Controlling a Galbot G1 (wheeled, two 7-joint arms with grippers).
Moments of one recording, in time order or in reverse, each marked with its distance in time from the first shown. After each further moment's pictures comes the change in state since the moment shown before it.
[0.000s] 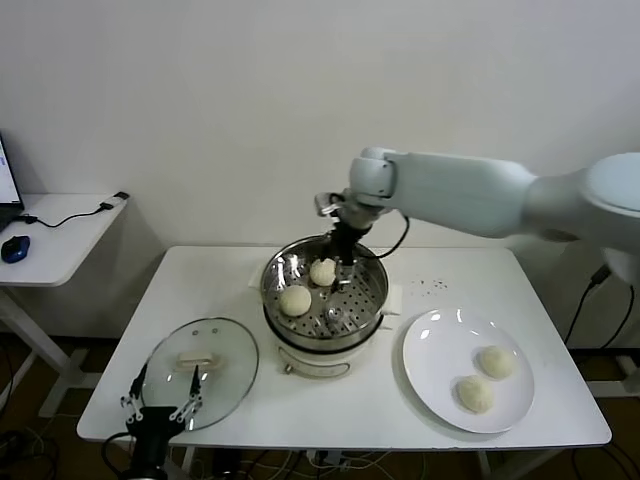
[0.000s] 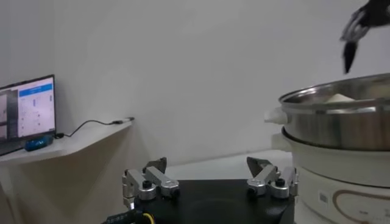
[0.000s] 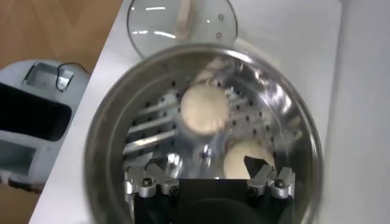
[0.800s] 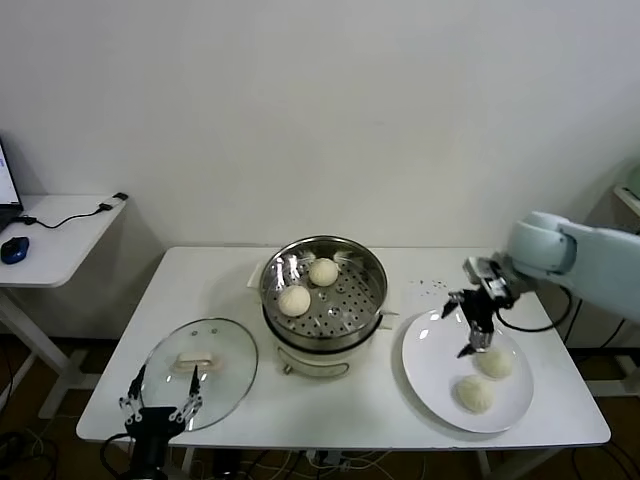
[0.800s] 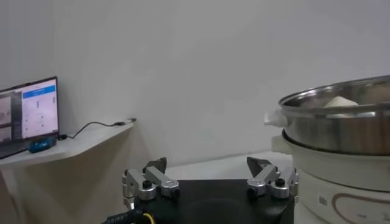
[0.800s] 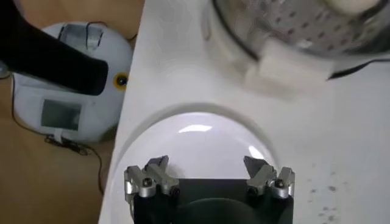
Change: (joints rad) left arm 0.017 -0.028 -0.003 -0.021 0.020 0.021 -0.002; right arm -0.316 -0.610 0.161 0.318 -0.420 0.039 -0.025
